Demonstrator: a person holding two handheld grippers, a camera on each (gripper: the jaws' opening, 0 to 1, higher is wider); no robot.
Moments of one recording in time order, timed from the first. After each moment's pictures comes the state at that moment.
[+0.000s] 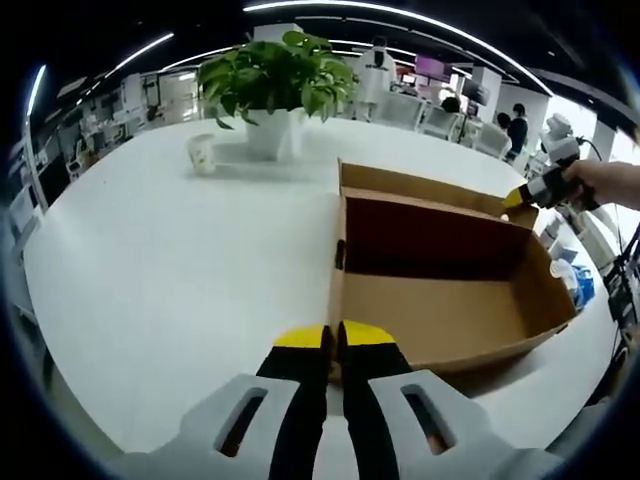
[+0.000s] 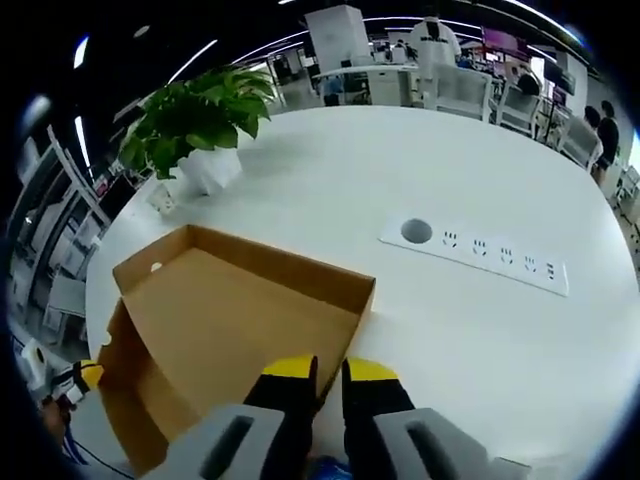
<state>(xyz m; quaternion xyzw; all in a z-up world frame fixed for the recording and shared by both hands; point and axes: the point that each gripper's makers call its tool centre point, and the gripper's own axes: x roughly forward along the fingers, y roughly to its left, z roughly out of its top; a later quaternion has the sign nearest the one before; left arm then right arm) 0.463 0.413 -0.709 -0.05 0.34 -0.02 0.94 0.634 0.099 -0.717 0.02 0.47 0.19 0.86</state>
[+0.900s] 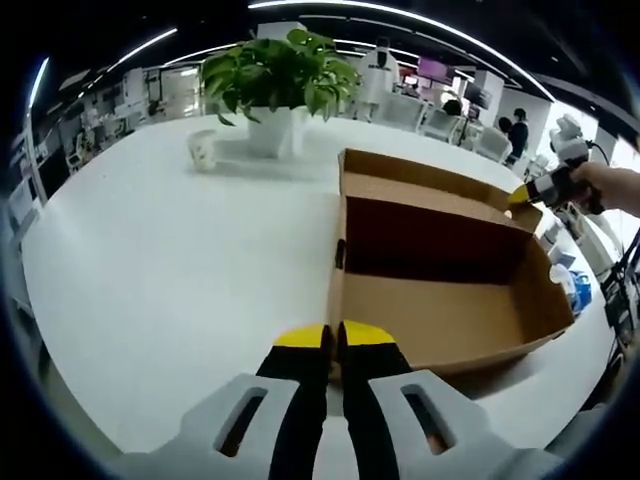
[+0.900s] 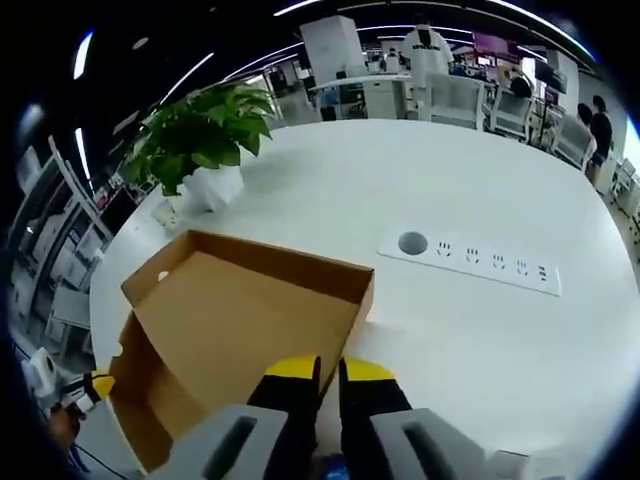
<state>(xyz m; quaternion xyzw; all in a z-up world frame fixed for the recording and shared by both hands) 0.463 0.414 -0.710 -0.06 0.34 -0.02 0.94 0.630 0.099 -0.696 0.04 0.45 0.18 0.87</state>
